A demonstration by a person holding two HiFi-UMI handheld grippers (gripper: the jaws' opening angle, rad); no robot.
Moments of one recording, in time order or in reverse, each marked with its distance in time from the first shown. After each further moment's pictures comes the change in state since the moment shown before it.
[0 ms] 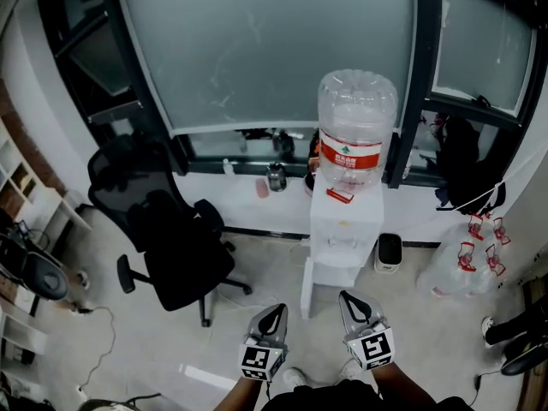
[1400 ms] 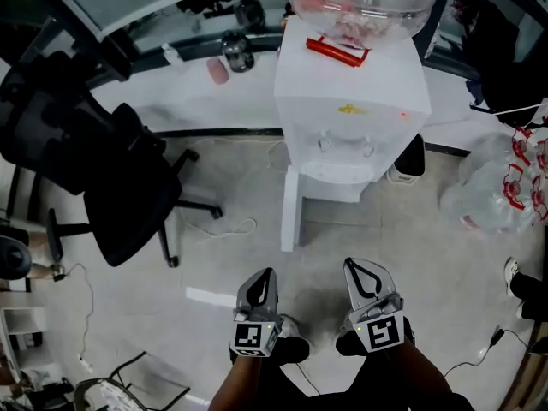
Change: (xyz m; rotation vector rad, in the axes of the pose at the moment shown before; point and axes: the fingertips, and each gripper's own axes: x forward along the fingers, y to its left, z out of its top) left arm 0.112 0.026 -0.330 -0.110 0.183 0.115; right arm 0.057 -0.040 -0.324 -0.082 0.210 0.074
